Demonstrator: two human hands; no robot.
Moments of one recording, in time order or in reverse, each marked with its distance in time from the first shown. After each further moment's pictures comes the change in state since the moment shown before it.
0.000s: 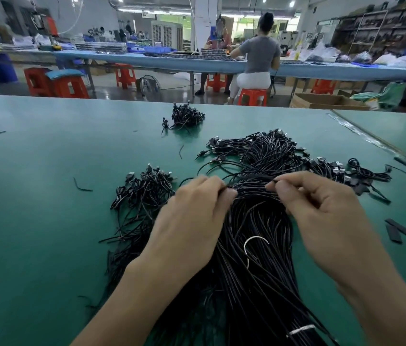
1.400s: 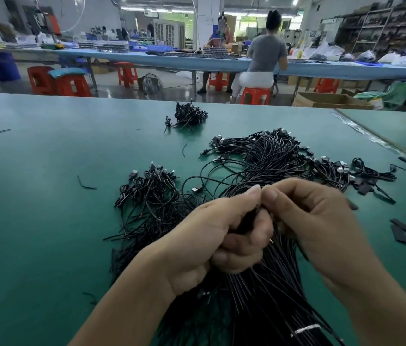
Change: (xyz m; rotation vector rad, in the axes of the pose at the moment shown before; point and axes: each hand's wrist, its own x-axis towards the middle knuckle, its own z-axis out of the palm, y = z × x) left_hand -0.004 0.023 -0.013 -1.260 -0.728 -0.314; right_hand -0.001 -0.005 0.010 0.393 -0.189 -0.024
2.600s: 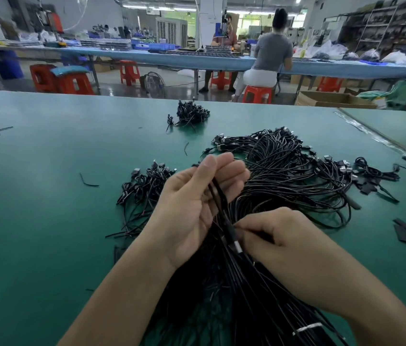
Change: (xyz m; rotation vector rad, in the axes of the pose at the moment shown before) left_hand 0.010 -0.002 -0.023 -0.341 0.489 0.386; right_hand -0.009 -0.004 0.013 -0.593 -0.420 0.097
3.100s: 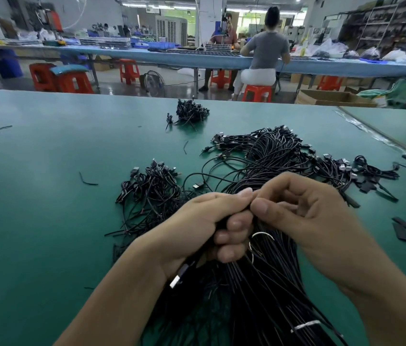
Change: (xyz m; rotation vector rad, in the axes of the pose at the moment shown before) left_hand -0.016 0.003 0.003 0.326 -0.385 -0.420; right_hand 0.003 0.011 -0.015 0.479 0.265 -0.130
